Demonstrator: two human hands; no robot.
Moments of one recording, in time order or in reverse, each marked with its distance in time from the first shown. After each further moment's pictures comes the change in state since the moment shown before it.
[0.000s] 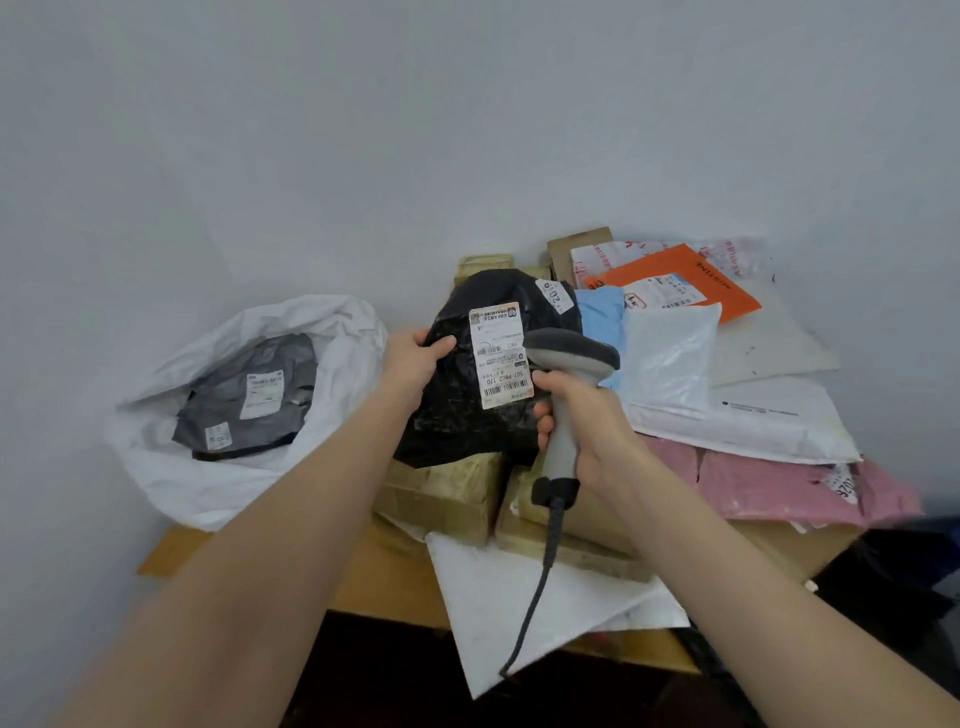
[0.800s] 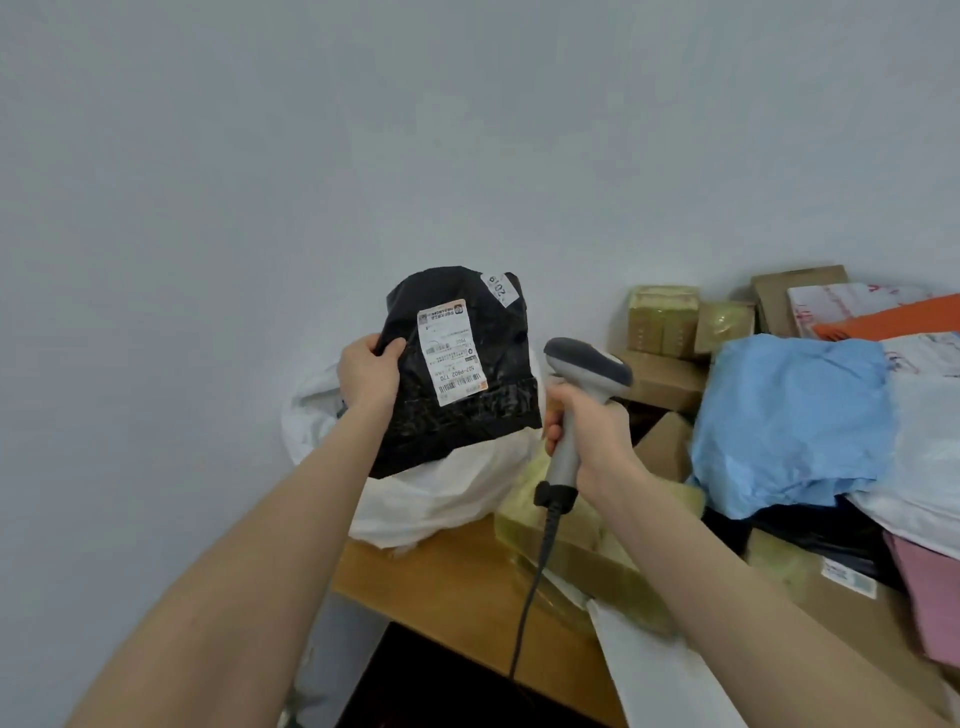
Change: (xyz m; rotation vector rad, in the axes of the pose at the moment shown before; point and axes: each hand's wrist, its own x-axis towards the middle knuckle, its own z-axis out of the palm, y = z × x) left_hand 0.064 -0.032 -0.255 0.207 0.641 0.068; right_hand 0.060 0.071 0.196 0.026 -0.102 0.004
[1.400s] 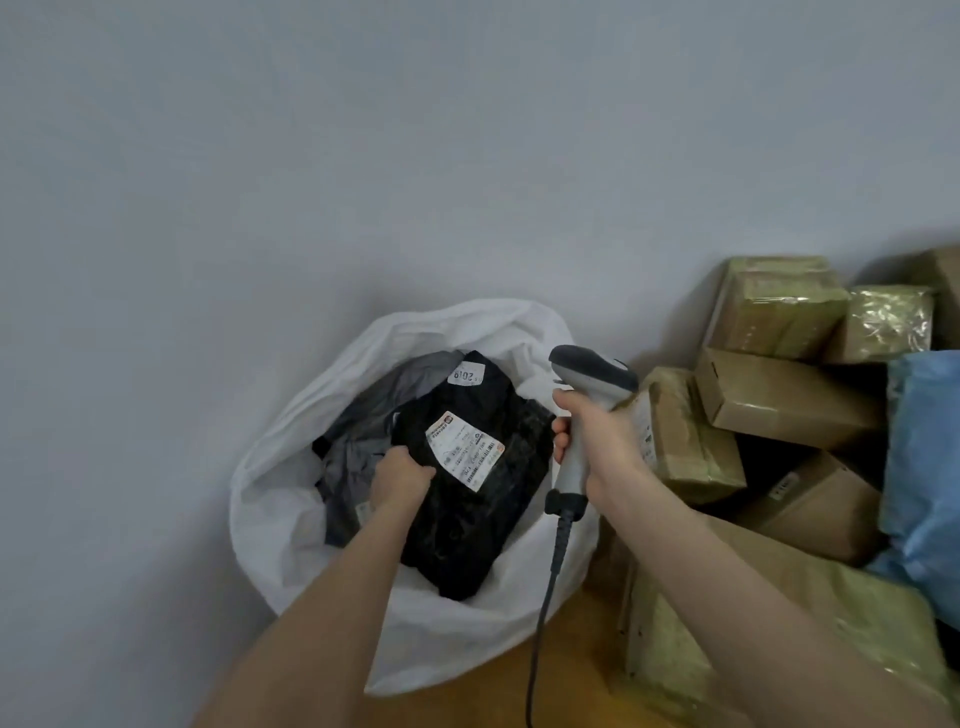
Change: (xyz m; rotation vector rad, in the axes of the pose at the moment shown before) left_hand 0.172 -0.206 0.109 0.569 -0.568 -0.272; right_hand 0.217 0.063 0.137 -0.050 0.241 0.099
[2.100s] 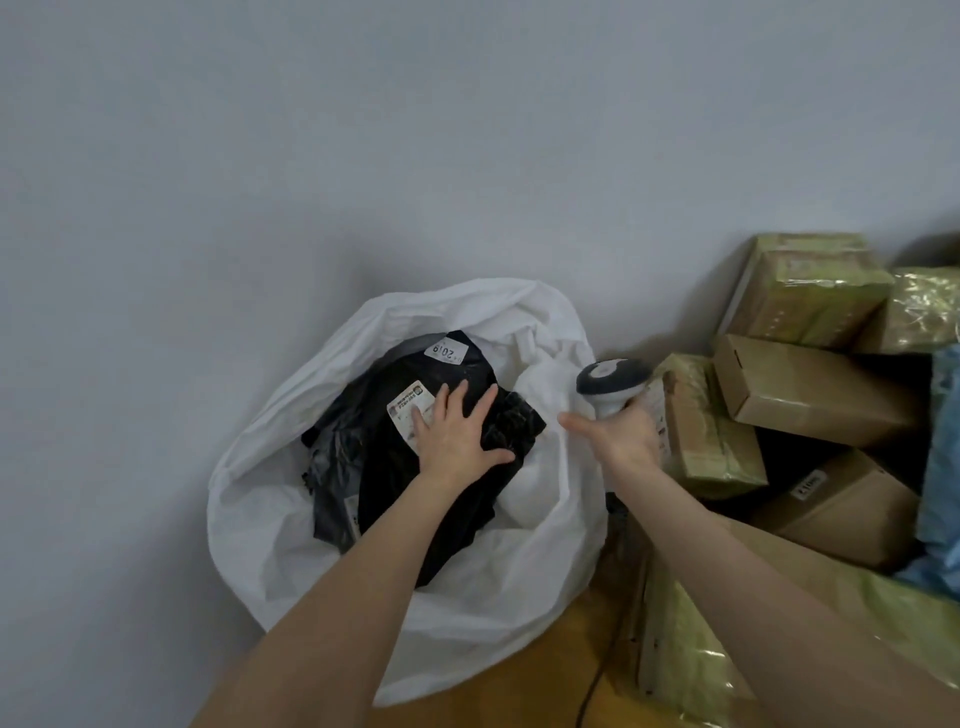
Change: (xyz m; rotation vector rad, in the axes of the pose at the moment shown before) left_hand 0.012 0.046 0.036 0.600 -0.047 0.590; right_hand 0.077 0.028 -0.018 -0.790 0.298 -0.049
